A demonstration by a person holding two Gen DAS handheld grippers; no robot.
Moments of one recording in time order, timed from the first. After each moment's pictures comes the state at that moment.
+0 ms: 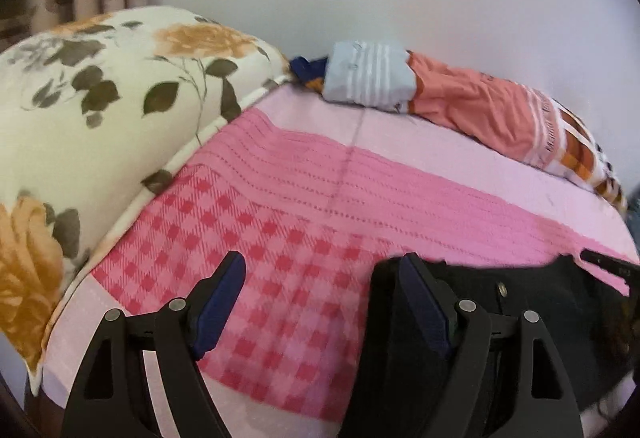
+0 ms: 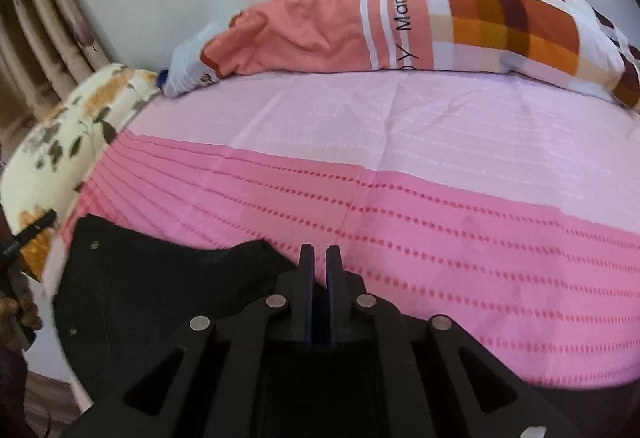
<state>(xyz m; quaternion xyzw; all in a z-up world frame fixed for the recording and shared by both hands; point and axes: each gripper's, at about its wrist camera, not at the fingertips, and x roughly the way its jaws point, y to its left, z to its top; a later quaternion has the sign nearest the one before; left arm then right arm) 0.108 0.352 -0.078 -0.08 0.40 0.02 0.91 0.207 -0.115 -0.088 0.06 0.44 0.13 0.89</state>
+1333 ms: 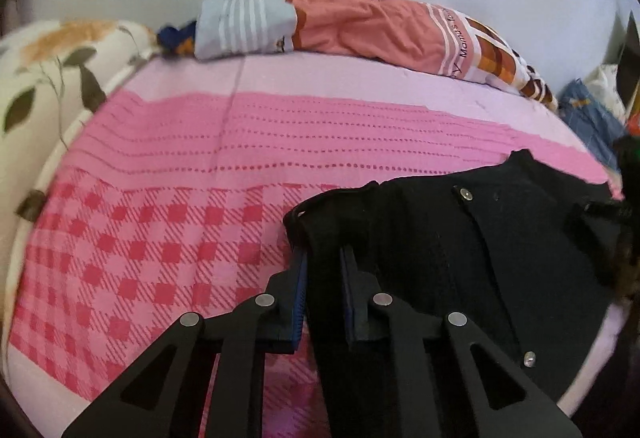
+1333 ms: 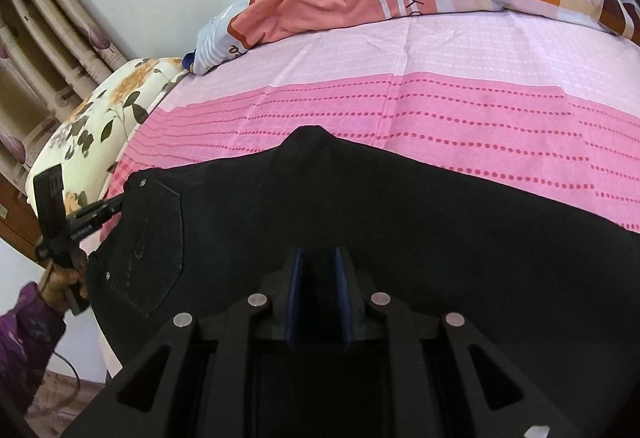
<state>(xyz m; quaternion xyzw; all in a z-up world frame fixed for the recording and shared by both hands) 0.128 0.308 -0.126 0.01 0.42 -0.16 0.89 0.136 -0.099 -0.114 0.11 0.46 0.15 0.87</state>
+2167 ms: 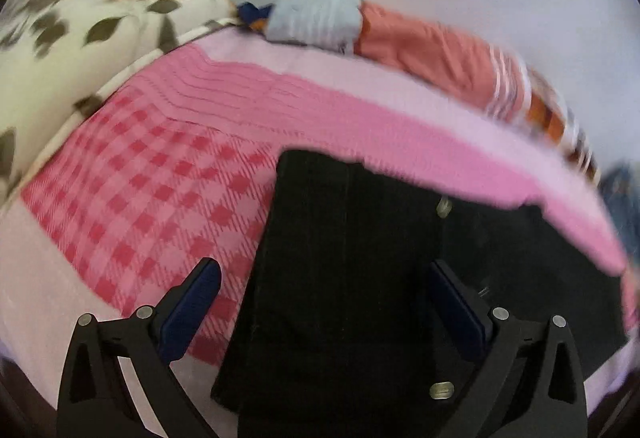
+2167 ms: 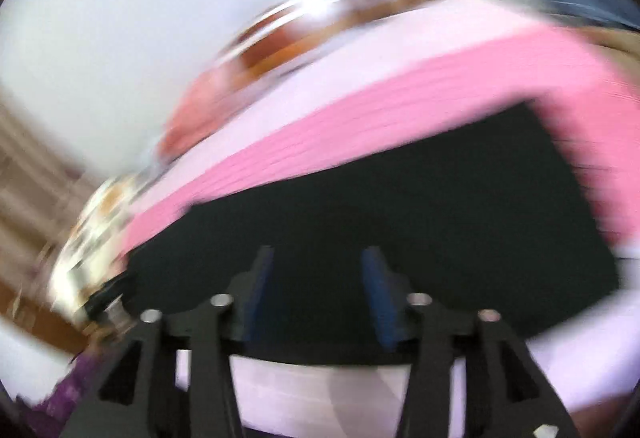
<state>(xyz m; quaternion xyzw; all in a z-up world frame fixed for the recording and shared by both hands) 0.088 0.294 -0.113 -0.14 0.42 -0.03 0.90 -0.080 -0.375 -0.057 0.28 0.38 -0.04 0.88</state>
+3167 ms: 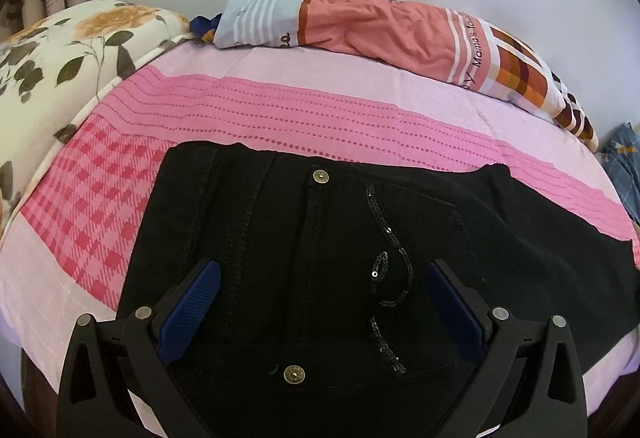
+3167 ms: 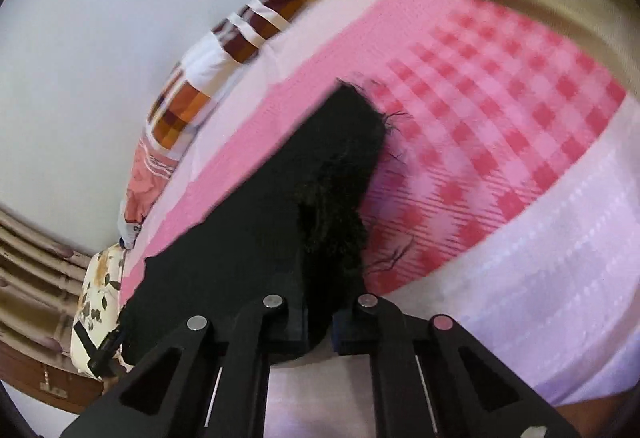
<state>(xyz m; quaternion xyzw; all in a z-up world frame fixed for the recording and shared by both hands) 0.078 0.199 -0.108 -0.05 0.44 -0.03 0.90 -0.127 -0.464 -0.093 0.38 0.36 -0.06 0.85</state>
